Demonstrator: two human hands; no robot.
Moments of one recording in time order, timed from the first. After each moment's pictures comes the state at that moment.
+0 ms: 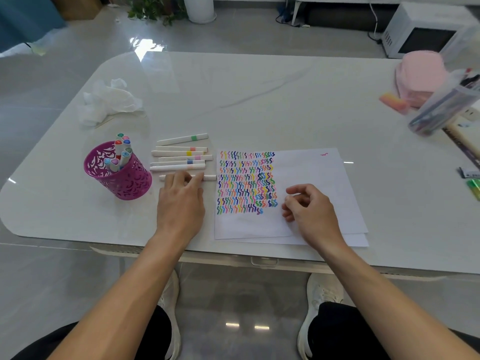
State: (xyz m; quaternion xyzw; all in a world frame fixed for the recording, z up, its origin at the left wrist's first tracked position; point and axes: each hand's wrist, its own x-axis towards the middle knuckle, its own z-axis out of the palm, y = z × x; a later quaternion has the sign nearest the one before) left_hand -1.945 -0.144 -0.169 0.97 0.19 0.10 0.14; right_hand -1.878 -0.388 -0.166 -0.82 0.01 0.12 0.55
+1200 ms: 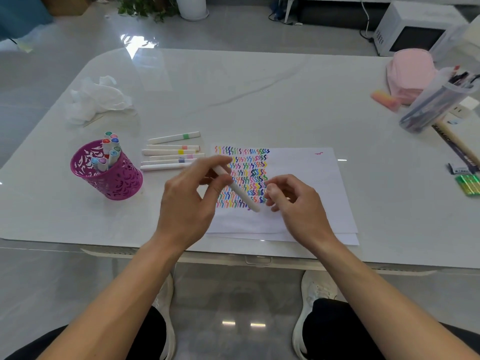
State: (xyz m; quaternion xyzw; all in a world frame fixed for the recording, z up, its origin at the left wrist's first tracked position) left_hand -1.954 -0.184 -0.113 0.86 0.01 0.27 0.43; right_hand -1.882 -0.380 -0.151 -0.81 -0.10 0.11 0.57
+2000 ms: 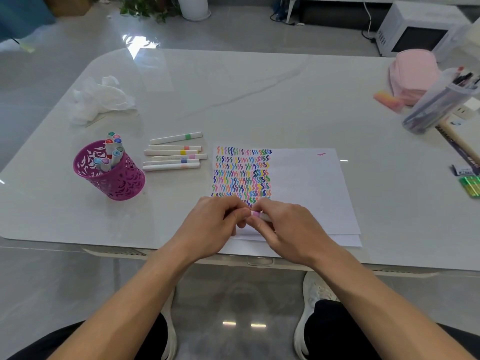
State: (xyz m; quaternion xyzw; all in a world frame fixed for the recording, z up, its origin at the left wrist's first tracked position) left_hand -1.956 -0.195 -0.132 0.91 0.05 -0.04 0.41; right_hand -1.895 -0.381 -0.160 -0.88 -0.39 0.06 0.25
